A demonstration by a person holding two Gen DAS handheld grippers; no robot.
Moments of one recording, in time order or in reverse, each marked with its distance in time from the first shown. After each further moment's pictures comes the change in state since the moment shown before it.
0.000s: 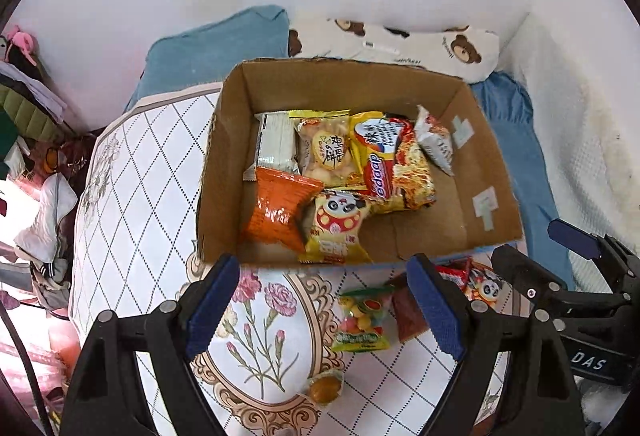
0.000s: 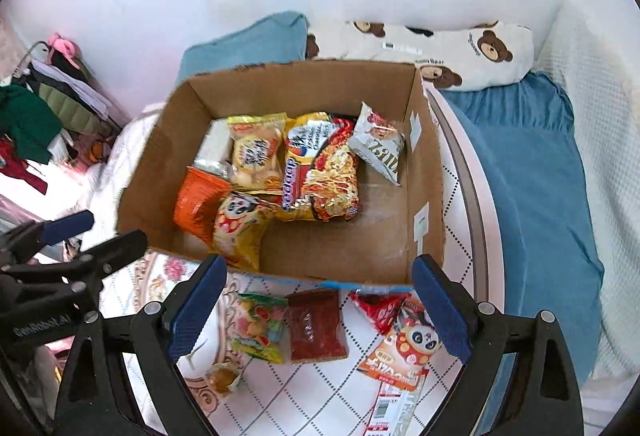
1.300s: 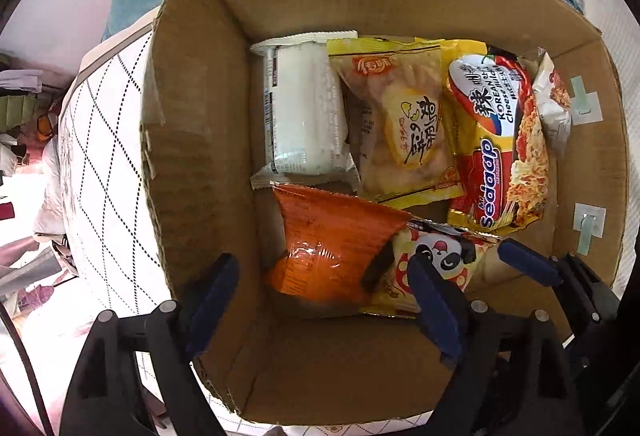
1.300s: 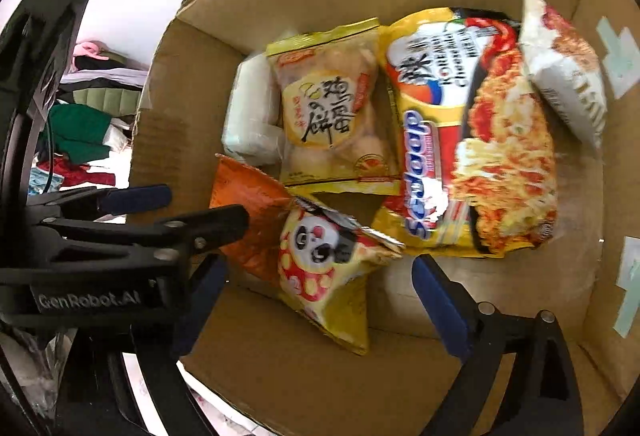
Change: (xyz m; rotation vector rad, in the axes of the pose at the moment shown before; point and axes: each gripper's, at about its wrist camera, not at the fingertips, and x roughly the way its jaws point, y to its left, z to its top) left arm 0.171 0.050 0.088 0.045 0.495 0.069; right arm 0.204 0.041 0.056 0.143 0.353 0.318
